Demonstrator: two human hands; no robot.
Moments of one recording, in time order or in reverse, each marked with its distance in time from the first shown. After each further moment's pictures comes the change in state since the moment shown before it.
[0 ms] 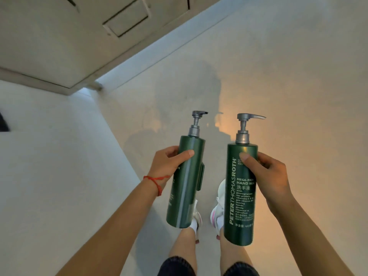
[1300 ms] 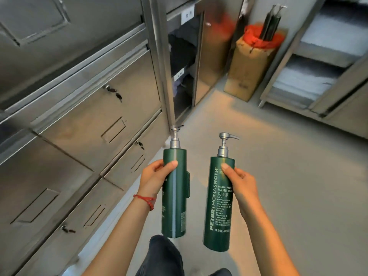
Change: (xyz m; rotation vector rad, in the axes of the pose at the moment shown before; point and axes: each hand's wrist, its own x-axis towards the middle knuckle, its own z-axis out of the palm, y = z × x) left_hand -0.278 0.477 0.194 0.086 -0.326 0.508; right_hand -0.253 -0.395 -0.232 0.466 0.474 -0.322
